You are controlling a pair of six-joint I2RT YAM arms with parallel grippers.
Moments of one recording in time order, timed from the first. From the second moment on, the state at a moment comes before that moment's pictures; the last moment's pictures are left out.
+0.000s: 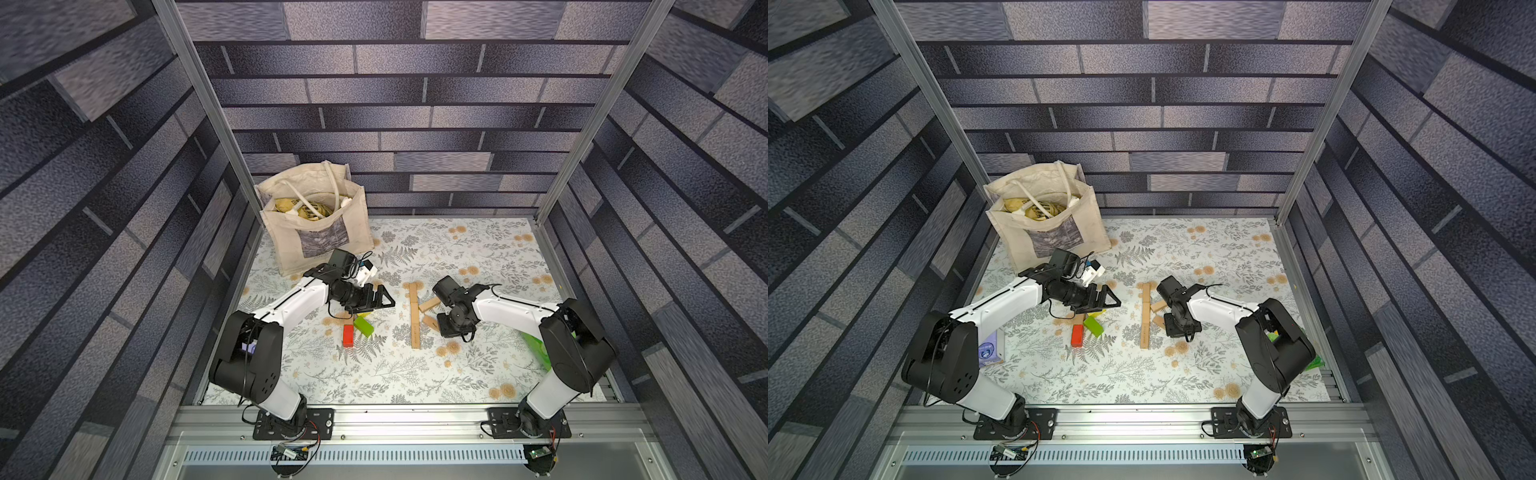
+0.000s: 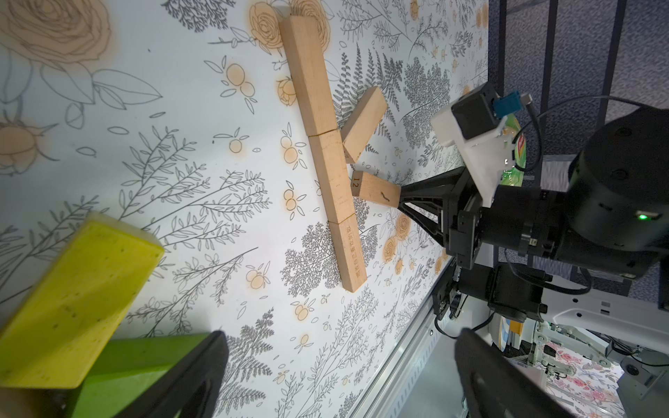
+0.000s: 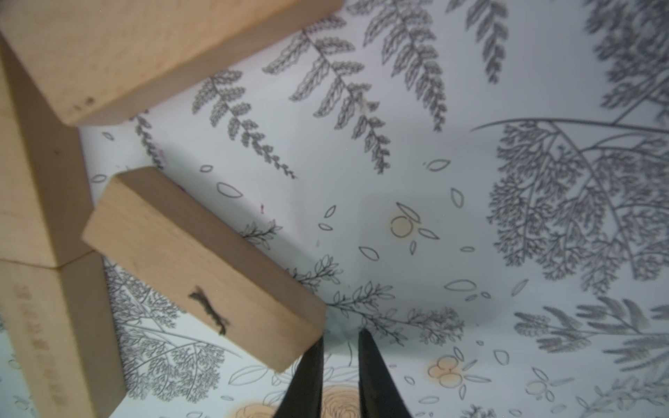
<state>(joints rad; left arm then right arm) -0.35 1.56 1.01 -0.57 0.76 -0.29 0.67 1.66 0.95 -0.72 0.01 0.48</state>
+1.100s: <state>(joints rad) -0.35 1.56 1.01 -0.57 0.76 -0.29 0.67 1.70 0.99 -0.72 0.03 0.47</state>
